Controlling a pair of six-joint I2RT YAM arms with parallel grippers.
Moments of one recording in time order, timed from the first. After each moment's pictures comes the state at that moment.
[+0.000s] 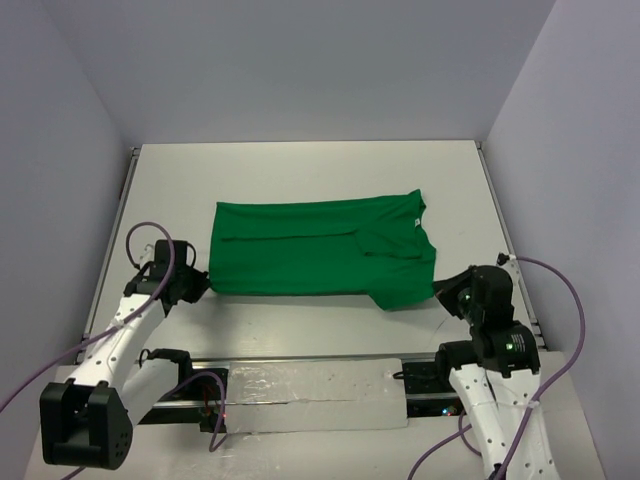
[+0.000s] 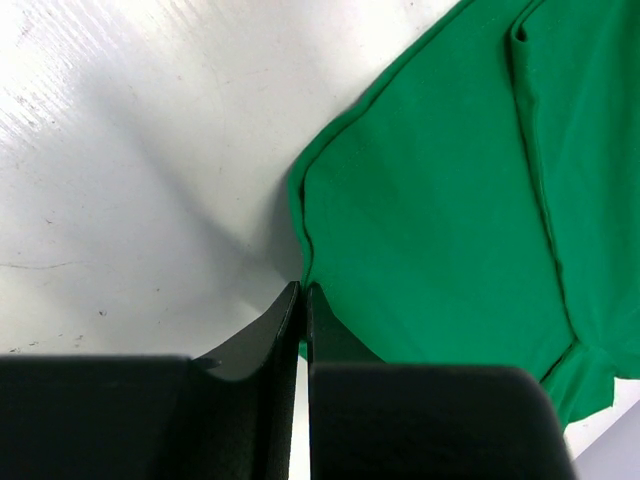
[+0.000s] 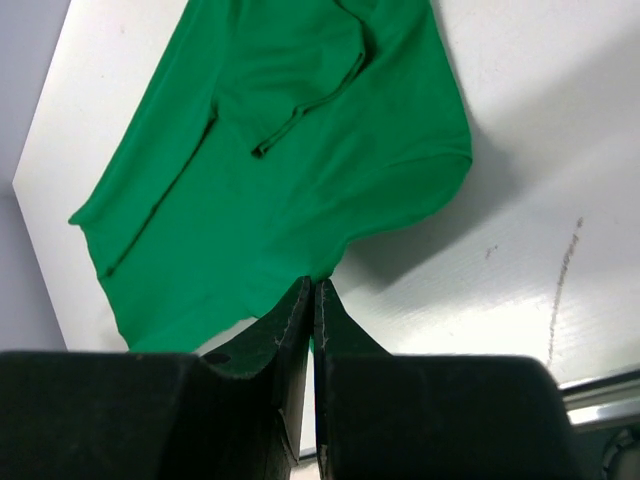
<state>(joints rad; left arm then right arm) -0.14 0.93 0.53 -0.60 -0.14 -1.17 0.07 0.34 0.64 -0.94 0.06 0.91</state>
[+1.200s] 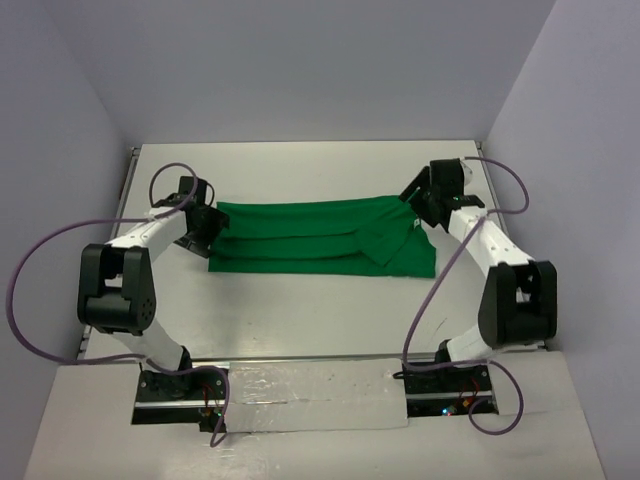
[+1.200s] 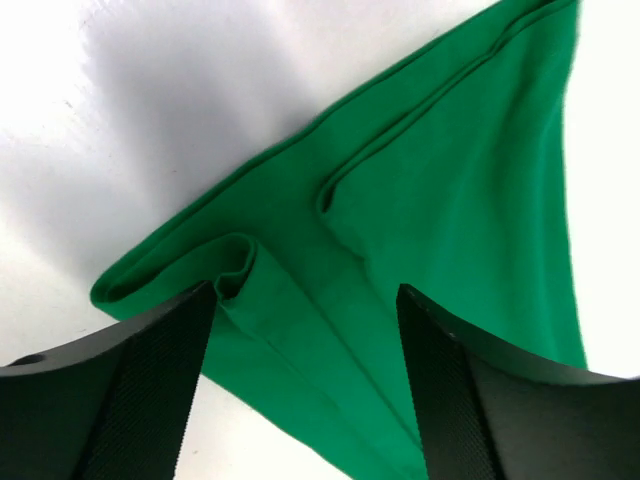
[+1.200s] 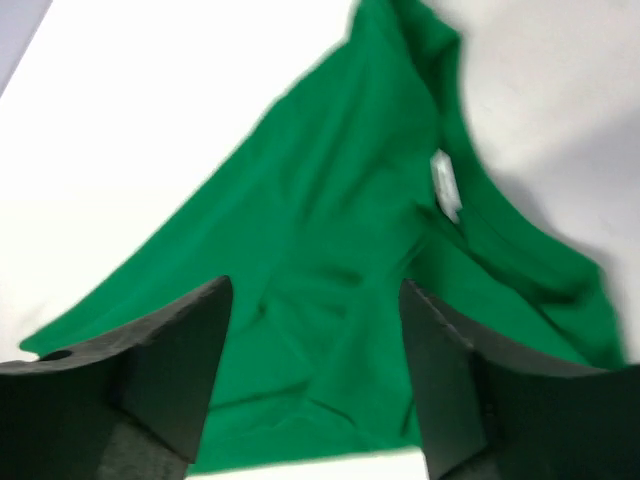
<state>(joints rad) -0.13 1.66 1.07 -0.56 -0.14 -1.21 0.07 1.48 1.06 -0.31 0.08 0.77</state>
